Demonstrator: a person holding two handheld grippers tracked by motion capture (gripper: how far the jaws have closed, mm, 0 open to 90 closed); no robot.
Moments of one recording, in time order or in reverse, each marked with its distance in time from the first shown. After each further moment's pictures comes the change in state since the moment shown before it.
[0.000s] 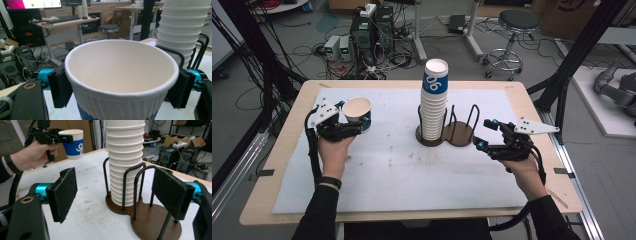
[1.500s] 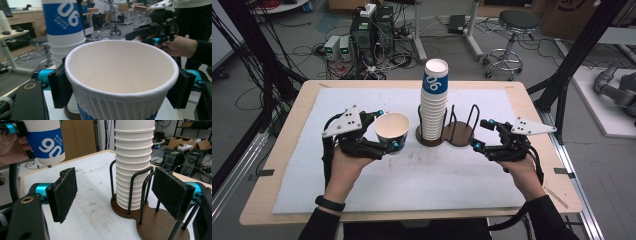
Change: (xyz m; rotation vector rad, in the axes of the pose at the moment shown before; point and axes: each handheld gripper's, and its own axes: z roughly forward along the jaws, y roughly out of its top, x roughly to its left) left arm -0.095 0.062 -0.016 -0.038 -0.488 0.072; right arm 0.008 0.004 0.005 -0.004 0.027 -0.018
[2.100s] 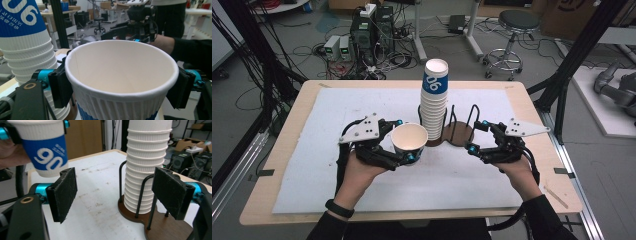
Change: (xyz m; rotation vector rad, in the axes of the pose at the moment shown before) left arm -0.025 0.001 0.027 -0.004 -0.151 -0.011; right arm 0.009 0.002 0.010 0.007 0.047 -0.038
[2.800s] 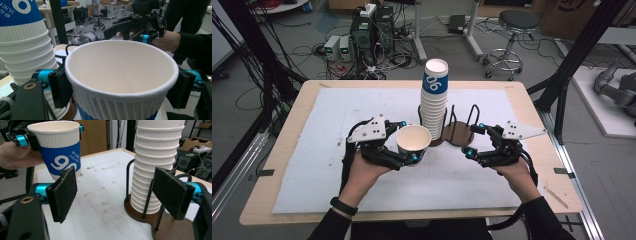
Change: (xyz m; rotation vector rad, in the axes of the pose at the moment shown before) left arm 0.004 -0.009 0.015 0.043 -0.018 0.012; right arm 0.007 -0.002 0.004 0.007 0.040 -0.009
